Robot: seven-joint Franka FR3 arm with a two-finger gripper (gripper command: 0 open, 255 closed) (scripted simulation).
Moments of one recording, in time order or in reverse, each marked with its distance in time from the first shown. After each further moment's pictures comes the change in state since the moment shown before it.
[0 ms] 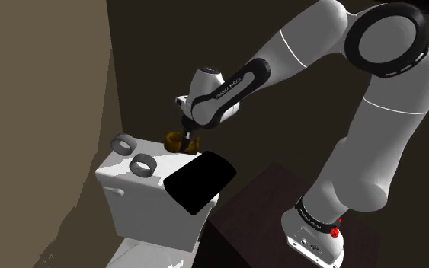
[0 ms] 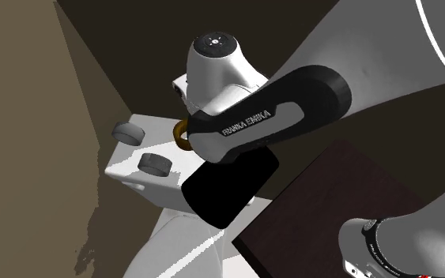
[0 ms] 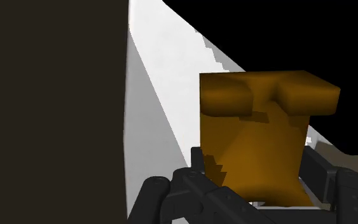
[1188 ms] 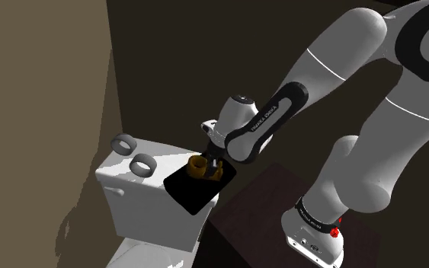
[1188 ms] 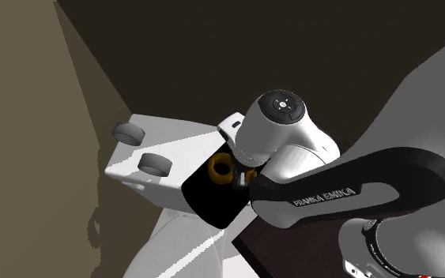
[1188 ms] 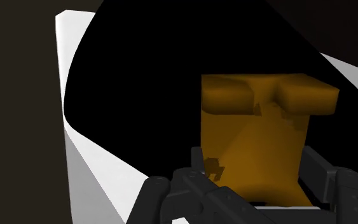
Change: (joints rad) arm 0.055 -0.199 0.030 -0.442 0.085 0.245 -0.009
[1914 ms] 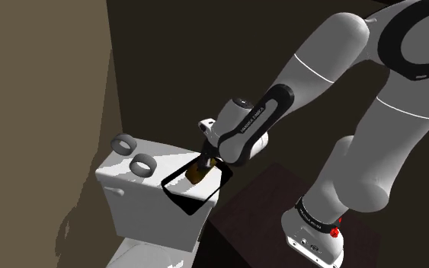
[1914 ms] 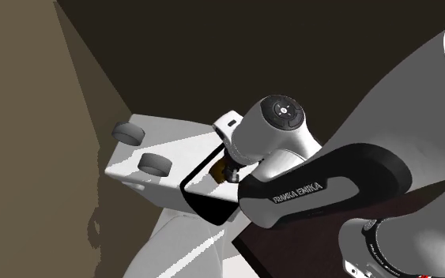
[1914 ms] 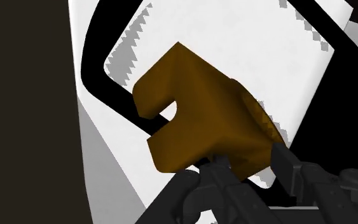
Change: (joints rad) arm -0.031 0.080 0.065 0.030 0.144 0.161 -0.136
